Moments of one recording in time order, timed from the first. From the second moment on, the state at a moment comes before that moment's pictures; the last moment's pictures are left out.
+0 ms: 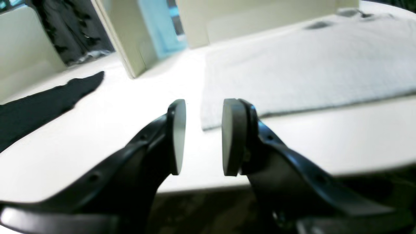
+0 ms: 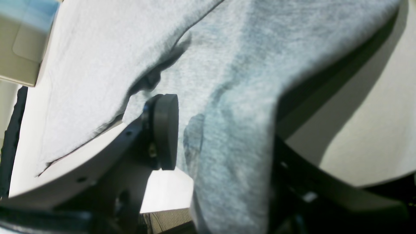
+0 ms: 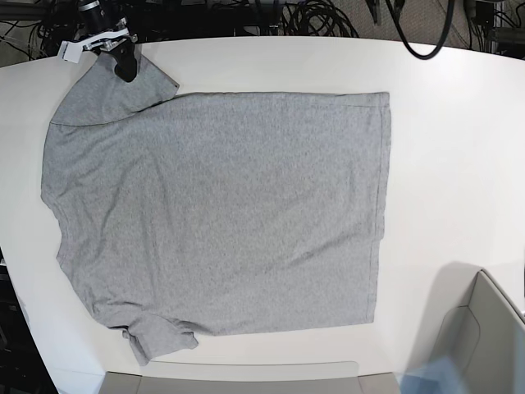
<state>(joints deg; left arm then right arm) 56.4 -0.7 -8.2 71.6 0.2 5.1 -77.1 -44.9 33.8 -10.6 85.9 64.2 13.1 19.9</state>
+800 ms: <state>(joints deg) 45.0 -5.3 -22.7 102.0 -44.8 -12.6 26.7 -45.2 34.9 -8.1 85.6 64.2 12.8 18.6</state>
